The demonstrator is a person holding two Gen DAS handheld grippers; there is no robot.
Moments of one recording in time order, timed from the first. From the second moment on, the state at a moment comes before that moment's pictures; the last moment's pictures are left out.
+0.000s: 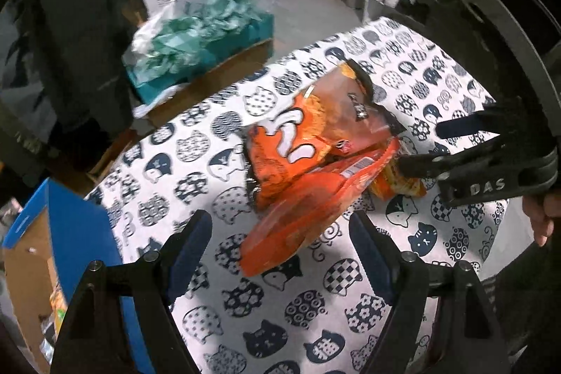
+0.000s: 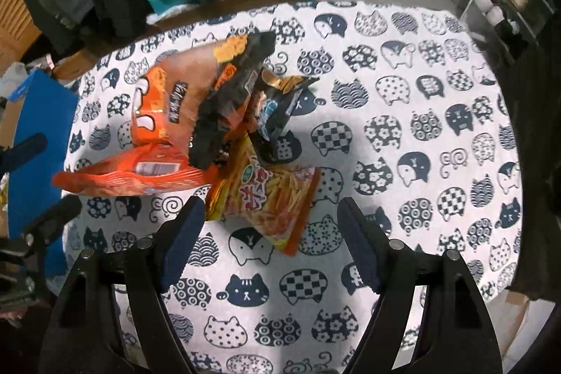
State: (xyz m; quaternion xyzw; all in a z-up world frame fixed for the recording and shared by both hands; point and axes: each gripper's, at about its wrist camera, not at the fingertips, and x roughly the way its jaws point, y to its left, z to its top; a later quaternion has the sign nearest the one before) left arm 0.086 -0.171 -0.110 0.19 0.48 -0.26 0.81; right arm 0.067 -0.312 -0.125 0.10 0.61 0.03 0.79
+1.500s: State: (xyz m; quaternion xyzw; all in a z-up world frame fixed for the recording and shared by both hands) left arm 0.047 -0.101 -0.149 0.02 0.61 -0.18 0.77; right arm 0.049 -0.317 -0.141 0.13 0.63 0.05 0.76
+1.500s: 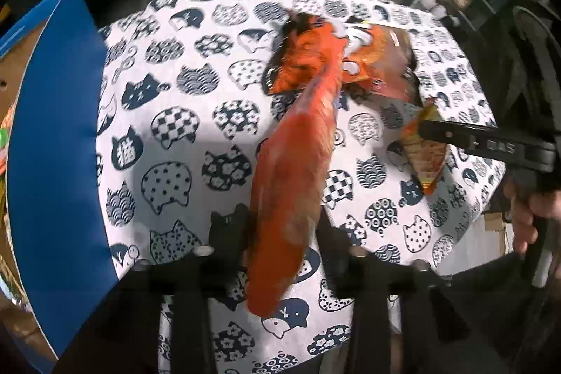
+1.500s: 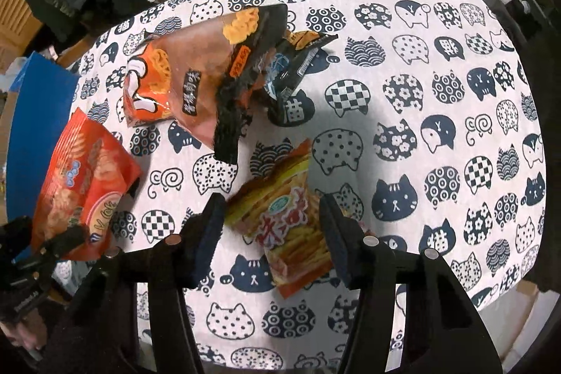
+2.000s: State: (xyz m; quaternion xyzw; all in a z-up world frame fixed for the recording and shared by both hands) left arm 0.086 -0.135 -0.164 0.03 0.61 -0.18 0.77; right arm 0.048 -0.315 -0.164 0.10 0.64 0.05 0.76
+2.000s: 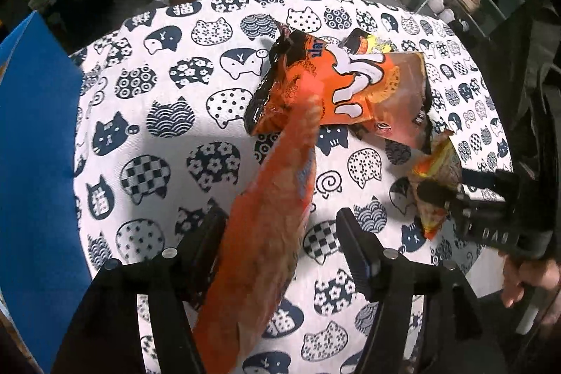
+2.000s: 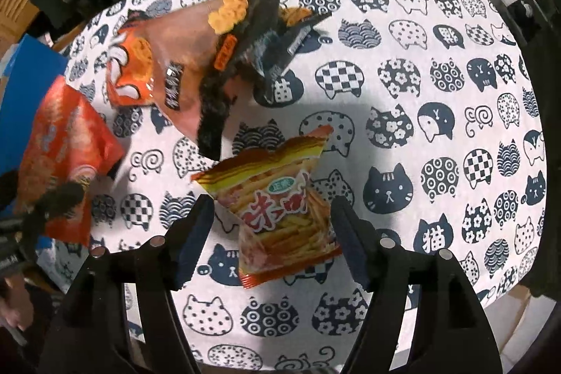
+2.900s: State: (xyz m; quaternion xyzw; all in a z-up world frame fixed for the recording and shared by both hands) left arm 0.056 -0.124 -0.121 0.04 0.57 -0.20 0.80; right arm 0.020 -0.310 -0.120 0.09 0.60 0.06 0.79
